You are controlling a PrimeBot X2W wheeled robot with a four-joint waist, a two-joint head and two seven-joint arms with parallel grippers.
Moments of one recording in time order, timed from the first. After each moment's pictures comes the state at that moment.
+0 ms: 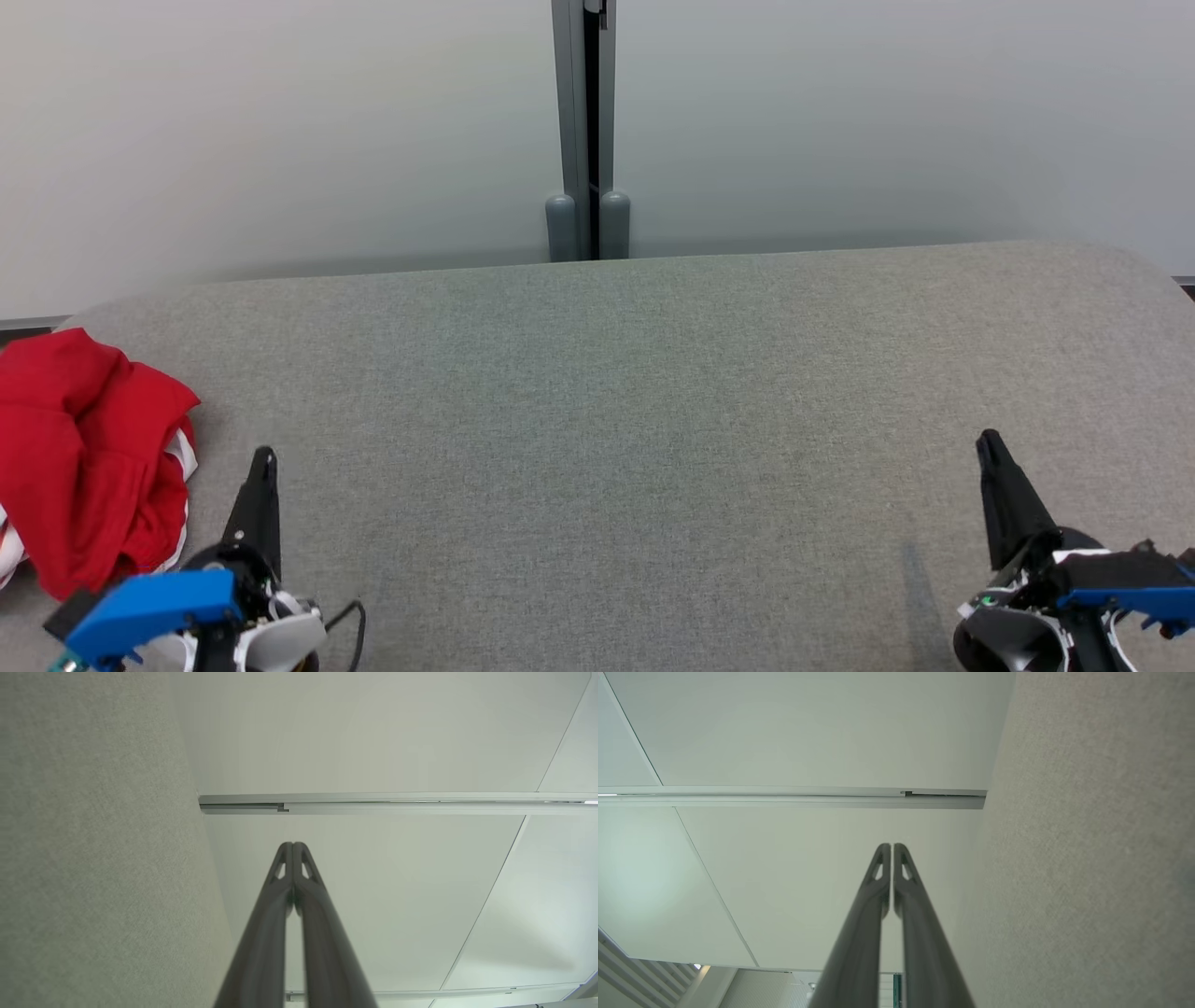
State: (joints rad) left arm -0.10 0.05 0.11 0.25 -1.61 -0.13 0.11; right arm -0.11 -0.05 -0.11 0.25 1.61 0.13 0.11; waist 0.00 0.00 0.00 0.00
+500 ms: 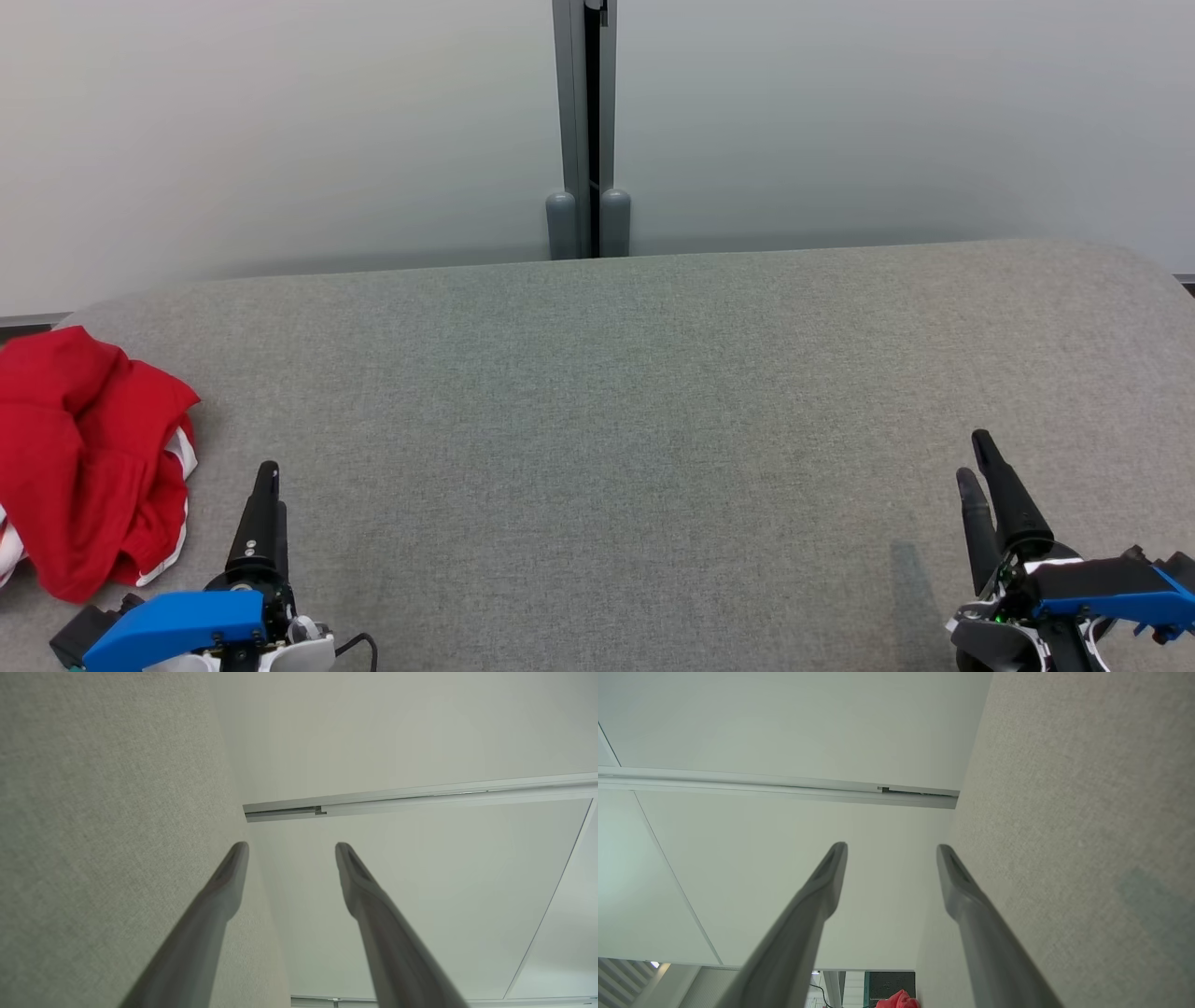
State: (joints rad) left arm -0.06 0.04 0.10 0.30 -1.49 -0.13 0.06; right arm -0.10 -0.05 -0.06 0.28 1.54 0.13 0.06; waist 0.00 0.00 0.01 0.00
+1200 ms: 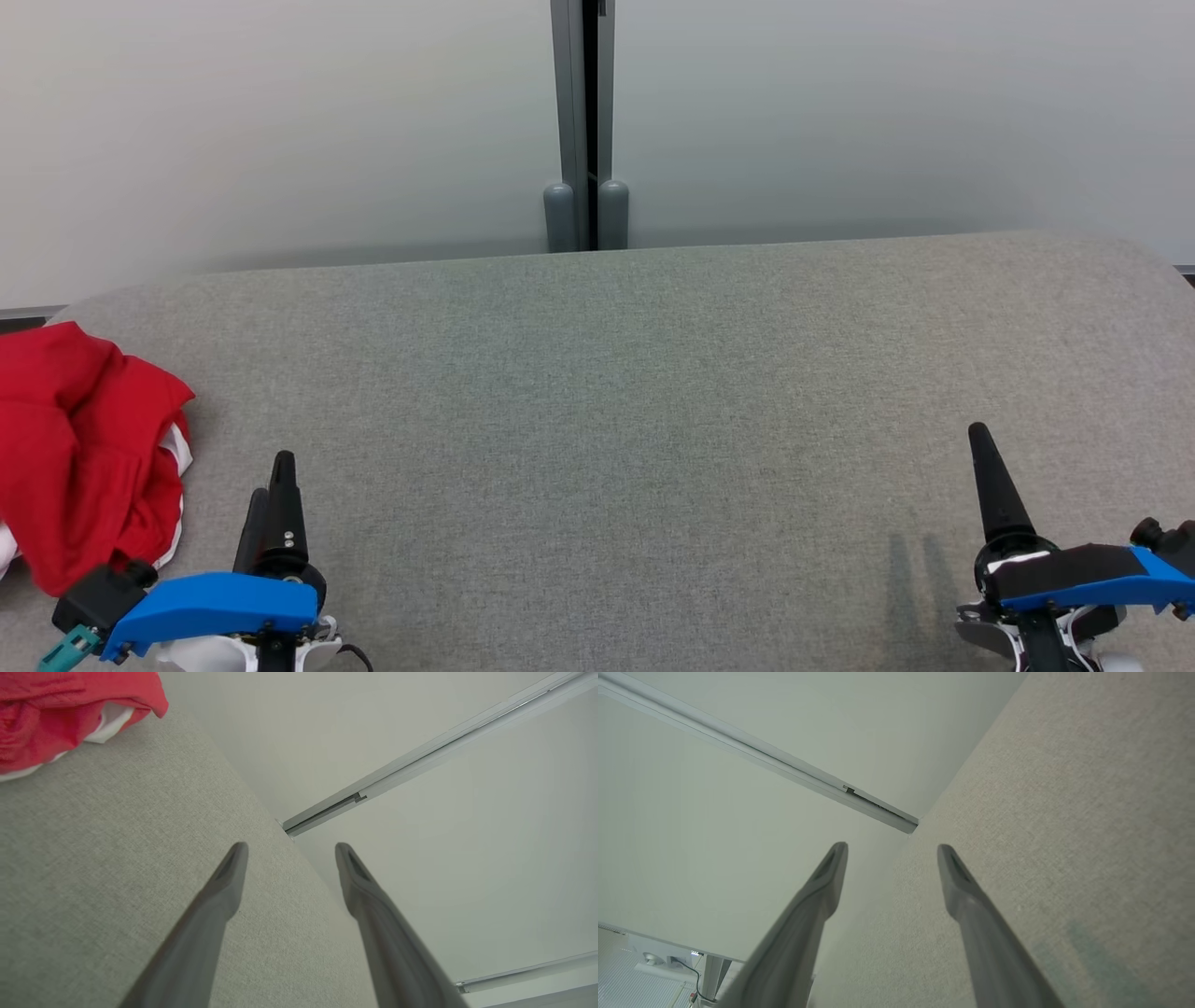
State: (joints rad) left arm -0.09 0.04 0.08 0.32 -1.04 -0.13 -0.03; right arm -0.12 -0.05 -0.07 0.30 1.12 0.13 -0.03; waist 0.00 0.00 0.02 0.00
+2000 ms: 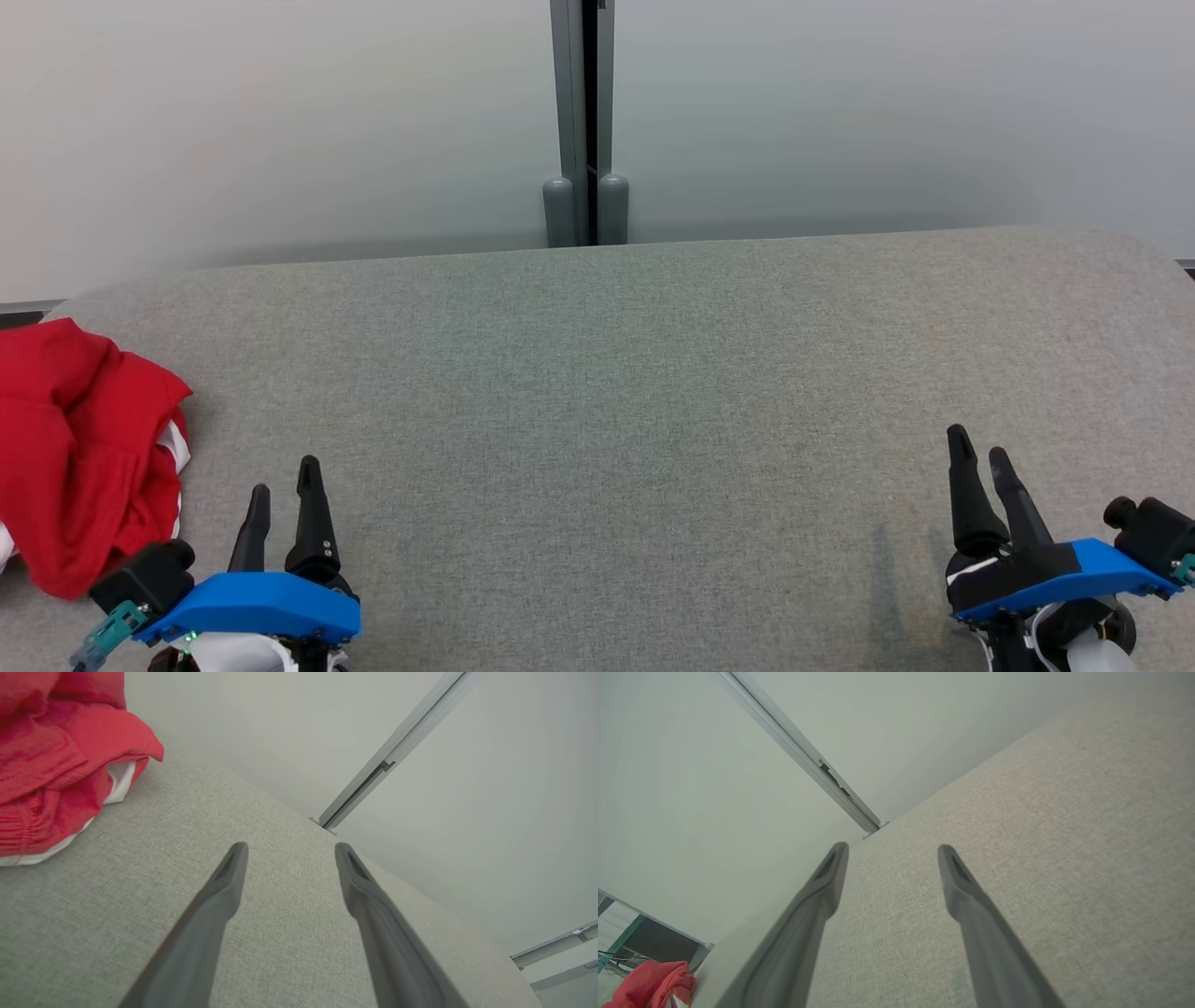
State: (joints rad) left arm -0.10 0.05 0.04 0.36 -0.67 -0.10 -0.11; right arm -0.13 -0.05 -0.07 0.34 0.69 0.13 -0.11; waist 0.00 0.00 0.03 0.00
